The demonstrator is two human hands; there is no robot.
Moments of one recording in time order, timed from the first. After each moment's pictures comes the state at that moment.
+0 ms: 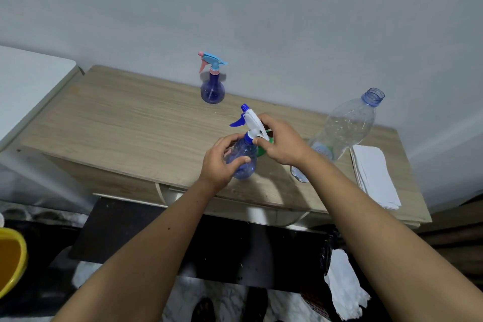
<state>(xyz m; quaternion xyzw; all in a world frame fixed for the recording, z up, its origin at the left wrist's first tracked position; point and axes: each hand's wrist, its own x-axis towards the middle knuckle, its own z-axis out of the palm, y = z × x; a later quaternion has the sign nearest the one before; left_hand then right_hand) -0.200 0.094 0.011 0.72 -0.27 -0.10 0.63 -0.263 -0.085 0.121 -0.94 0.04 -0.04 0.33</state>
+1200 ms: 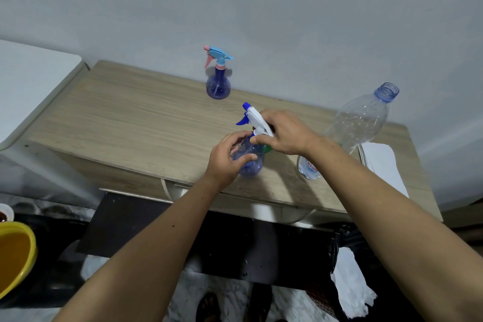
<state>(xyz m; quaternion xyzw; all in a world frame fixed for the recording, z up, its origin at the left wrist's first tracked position) -0.197 0.096 0.010 0.71 -0.28 -0.11 0.63 -0.240 -0.090 0.126 -0.98 -0.04 -0.02 0.20</state>
